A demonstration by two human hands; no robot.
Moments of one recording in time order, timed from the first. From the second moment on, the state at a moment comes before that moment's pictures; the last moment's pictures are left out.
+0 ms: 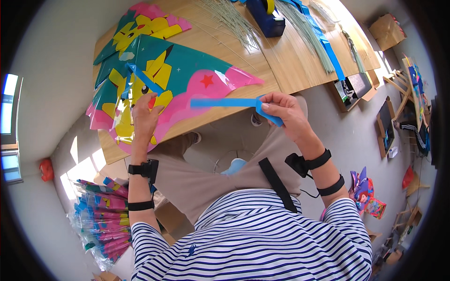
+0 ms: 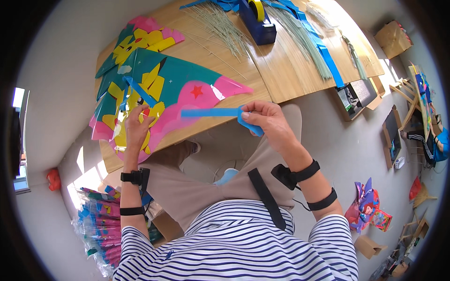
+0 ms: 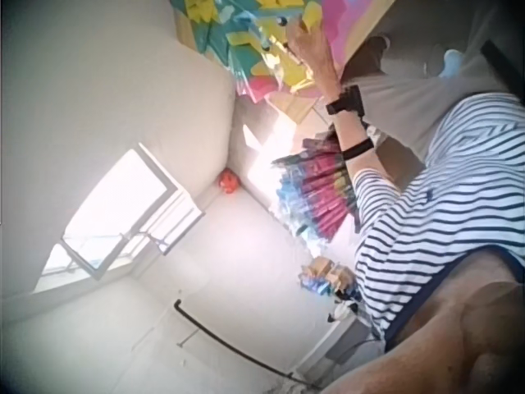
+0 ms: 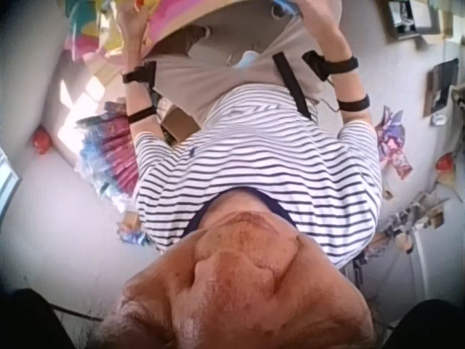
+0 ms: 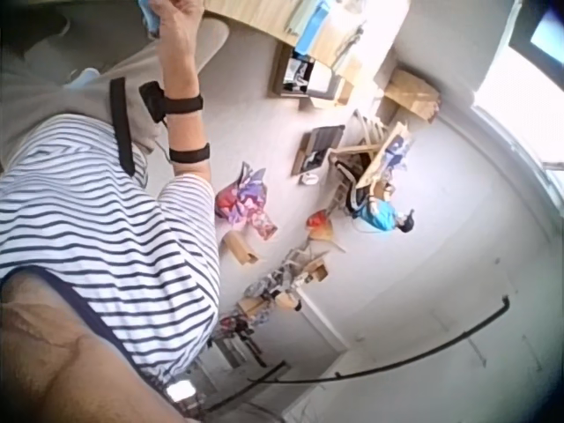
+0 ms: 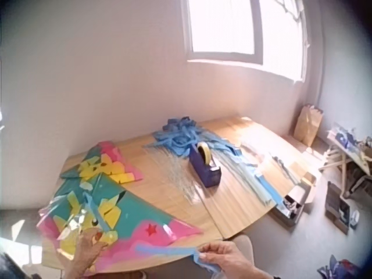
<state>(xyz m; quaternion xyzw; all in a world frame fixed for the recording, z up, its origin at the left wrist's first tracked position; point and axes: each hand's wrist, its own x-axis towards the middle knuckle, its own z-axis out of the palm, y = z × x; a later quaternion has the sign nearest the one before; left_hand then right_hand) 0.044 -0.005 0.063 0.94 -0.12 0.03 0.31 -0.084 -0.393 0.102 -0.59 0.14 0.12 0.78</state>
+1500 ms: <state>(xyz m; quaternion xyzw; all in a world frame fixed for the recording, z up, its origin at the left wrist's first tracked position) -0.082 -0.140 0.089 0.61 -0.18 -0.42 0.65 -0.078 -0.341 0.184 -0.65 0.03 -0.14 0.75</state>
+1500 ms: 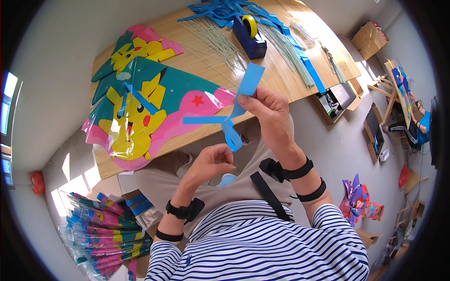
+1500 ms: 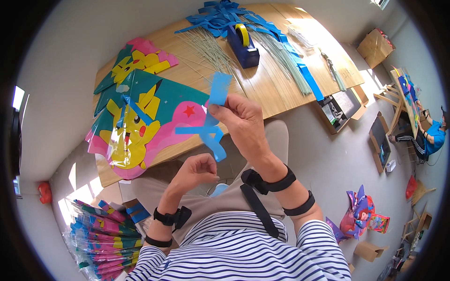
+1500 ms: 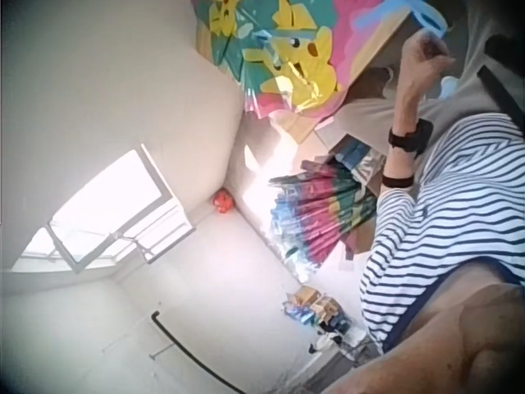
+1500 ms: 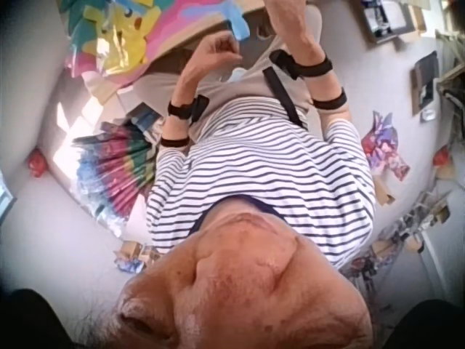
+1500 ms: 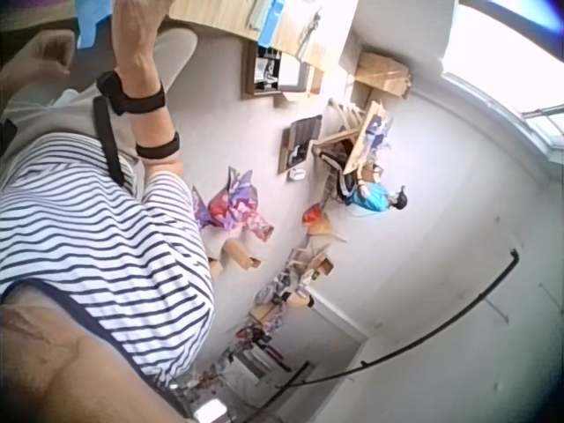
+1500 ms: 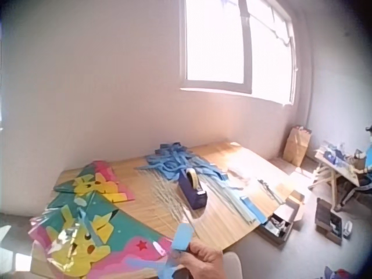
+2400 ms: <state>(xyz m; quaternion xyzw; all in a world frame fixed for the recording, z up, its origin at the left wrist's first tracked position) -0.029 -0.067 0.250 0.65 -0.20 0.08 0.73 -0.109 -0.346 0.090 -0.56 -0.07 0.35 0.74</state>
